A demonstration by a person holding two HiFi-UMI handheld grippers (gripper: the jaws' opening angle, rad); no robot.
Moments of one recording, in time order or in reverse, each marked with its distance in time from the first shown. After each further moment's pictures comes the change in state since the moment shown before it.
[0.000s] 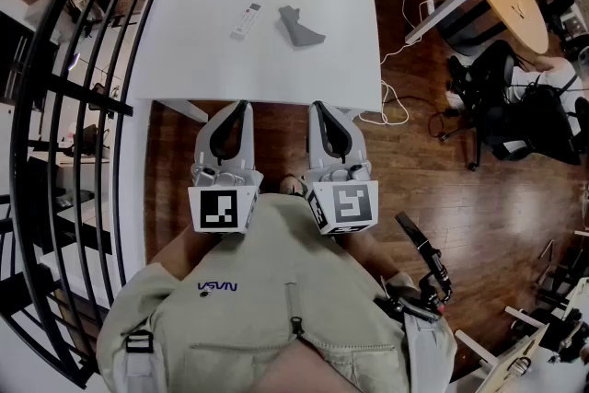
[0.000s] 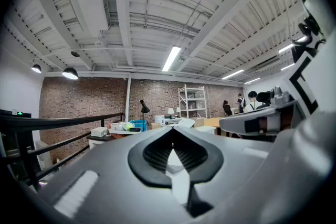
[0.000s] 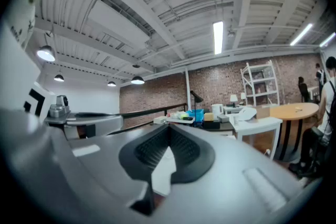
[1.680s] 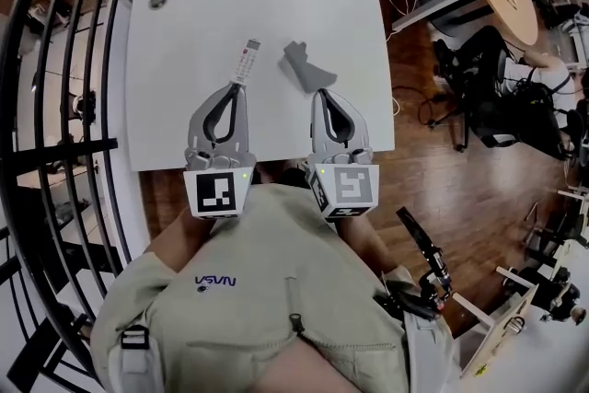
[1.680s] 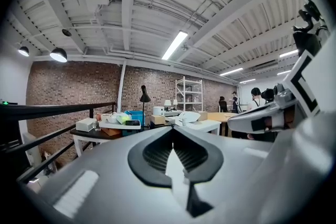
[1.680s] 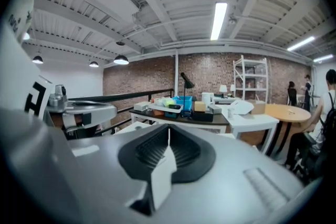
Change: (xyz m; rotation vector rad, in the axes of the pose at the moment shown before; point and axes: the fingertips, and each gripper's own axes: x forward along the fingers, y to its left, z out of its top) left arm 0.196 0.140 -0.037 -0.054 0.090 -0.107; right arm 0.212 -0.053 -0.025 -0.038 0.198 -0.176
